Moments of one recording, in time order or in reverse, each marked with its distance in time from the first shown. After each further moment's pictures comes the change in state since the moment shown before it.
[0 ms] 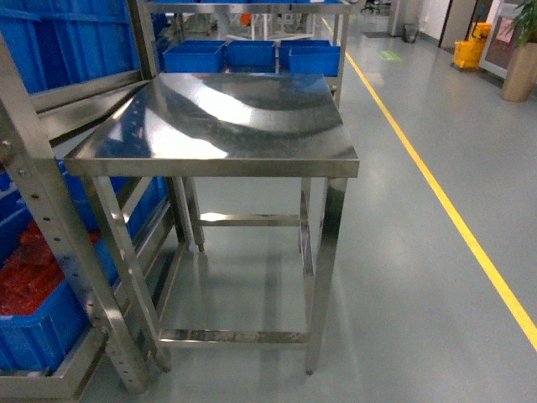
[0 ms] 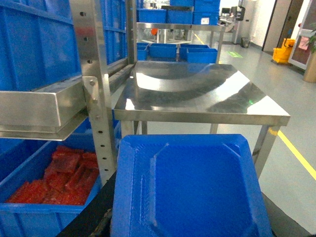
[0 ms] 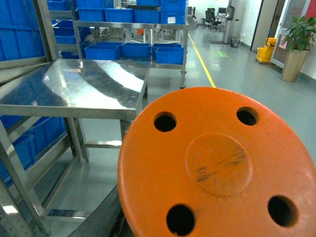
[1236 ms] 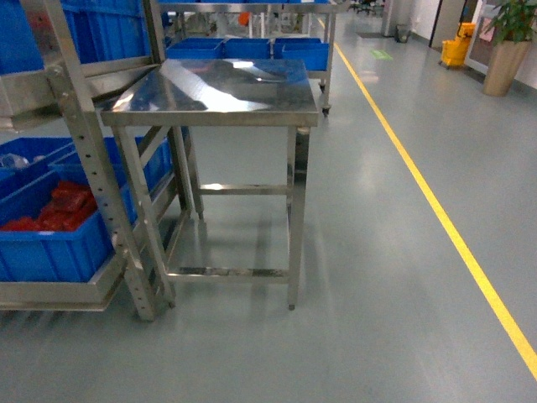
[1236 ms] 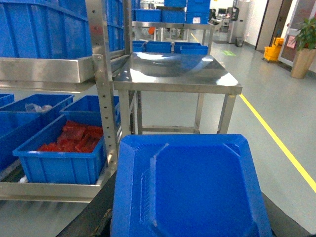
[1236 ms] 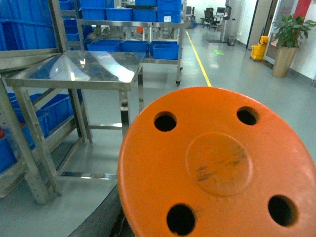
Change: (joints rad) left arm 0.000 0.000 0.000 0.000 -0.001 0.000; right arm 0.000 0.000 0.000 -0.001 -0.002 0.000
